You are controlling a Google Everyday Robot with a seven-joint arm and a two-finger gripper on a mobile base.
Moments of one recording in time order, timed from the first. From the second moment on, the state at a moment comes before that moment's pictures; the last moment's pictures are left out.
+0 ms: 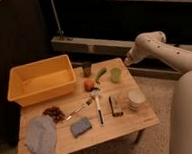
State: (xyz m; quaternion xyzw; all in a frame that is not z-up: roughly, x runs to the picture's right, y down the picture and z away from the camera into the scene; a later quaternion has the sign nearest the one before) arm 0.215 -0.098 0.864 -0.13 -0.03 0.50 0.86
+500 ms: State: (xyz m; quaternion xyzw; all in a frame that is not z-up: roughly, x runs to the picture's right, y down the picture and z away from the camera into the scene) arm 0.193 -0.063 0.843 -0.16 -0.04 0.47 0.87
